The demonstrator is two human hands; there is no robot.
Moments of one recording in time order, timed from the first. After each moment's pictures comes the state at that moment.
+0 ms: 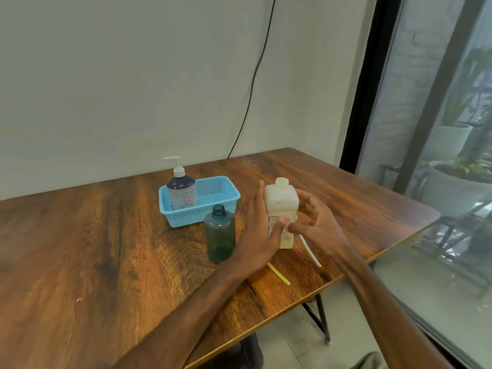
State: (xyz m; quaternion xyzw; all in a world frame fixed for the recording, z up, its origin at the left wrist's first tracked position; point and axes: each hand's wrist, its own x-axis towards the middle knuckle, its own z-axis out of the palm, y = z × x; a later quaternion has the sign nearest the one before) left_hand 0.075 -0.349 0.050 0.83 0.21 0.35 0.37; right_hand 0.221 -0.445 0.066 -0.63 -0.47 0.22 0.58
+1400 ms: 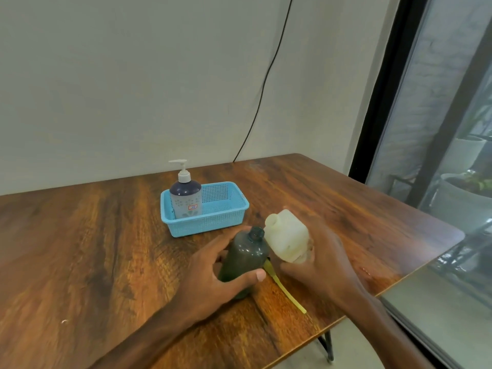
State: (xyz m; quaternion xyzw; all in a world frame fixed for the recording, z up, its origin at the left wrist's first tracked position) left_hand -0.027 -0.313 0.033 0.83 0.23 0.33 0.38; right_hand 0.176 -0.447 0.071 -0.75 -0.53 0.03 0.40
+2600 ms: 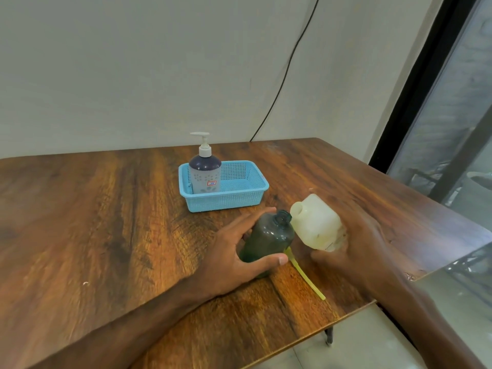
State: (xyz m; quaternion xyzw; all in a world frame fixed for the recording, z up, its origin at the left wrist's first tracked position) left_hand -0.021 -0.300 0.017 0.85 0.17 0.35 0.36; right_hand 0.182 -0.454 0.078 -0.73 -0.59 -0.03 0.34
